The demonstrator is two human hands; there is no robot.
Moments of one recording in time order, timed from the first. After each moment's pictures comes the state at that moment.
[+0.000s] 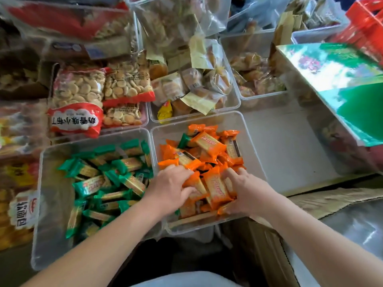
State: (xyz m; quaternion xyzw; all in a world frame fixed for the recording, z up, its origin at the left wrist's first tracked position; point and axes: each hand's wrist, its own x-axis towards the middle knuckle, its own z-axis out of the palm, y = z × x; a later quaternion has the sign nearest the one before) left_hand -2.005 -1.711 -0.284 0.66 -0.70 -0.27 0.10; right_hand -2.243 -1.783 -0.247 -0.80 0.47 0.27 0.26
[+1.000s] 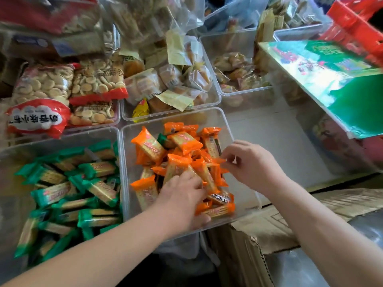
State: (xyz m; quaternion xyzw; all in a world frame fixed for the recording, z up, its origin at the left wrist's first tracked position) left_hand -2.100 -1.722 -0.286 0.57 -0.79 -0.20 -0.04; right_hand -2.300 -1.835 -0.284 -0.85 0.45 -0.16 0.22
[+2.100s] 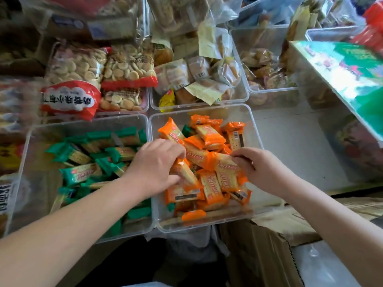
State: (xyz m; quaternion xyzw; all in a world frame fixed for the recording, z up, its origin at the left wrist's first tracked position) left_hand -1.983 -1.724 -0.272 0.66 -0.73 -0.15 0.05; right_hand -2.265 -1.819 -0.275 -0.83 0.46 -0.06 0.30
